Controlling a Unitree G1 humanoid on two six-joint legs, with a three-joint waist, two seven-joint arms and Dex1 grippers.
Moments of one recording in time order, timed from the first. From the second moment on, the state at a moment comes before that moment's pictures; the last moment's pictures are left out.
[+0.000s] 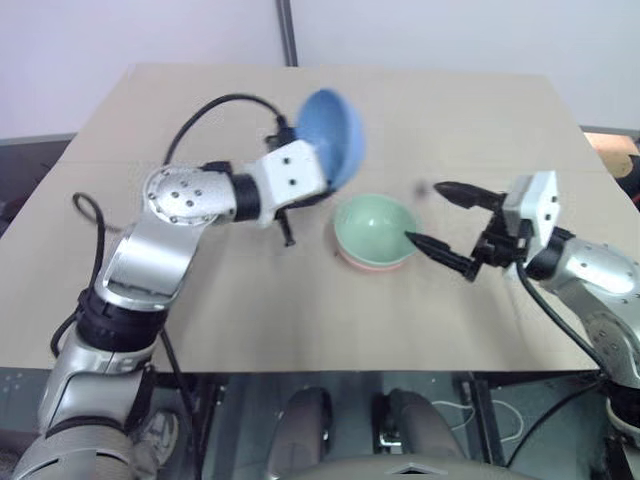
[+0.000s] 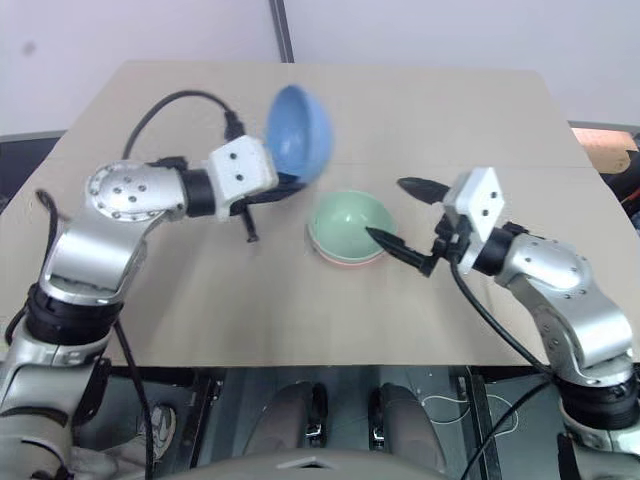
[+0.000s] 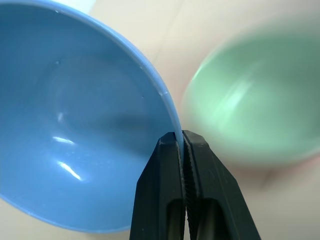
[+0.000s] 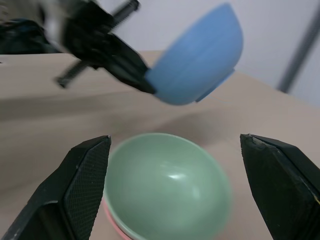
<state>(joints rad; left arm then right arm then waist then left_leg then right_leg) -0.72 0.75 -0.21 -0.34 -0.12 0.46 -1.02 -0.25 -0.62 -0.12 -0.61 0.57 0.55 0.68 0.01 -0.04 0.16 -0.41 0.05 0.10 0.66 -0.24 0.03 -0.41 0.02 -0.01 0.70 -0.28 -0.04</state>
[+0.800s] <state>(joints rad) -0.91 0.75 -0.24 0.00 -0.23 0.23 -1.43 -0.03 -0.68 -0.24 -0.80 0.60 0.59 0.54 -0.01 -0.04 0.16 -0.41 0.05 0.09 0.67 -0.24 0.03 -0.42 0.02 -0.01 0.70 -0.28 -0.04</state>
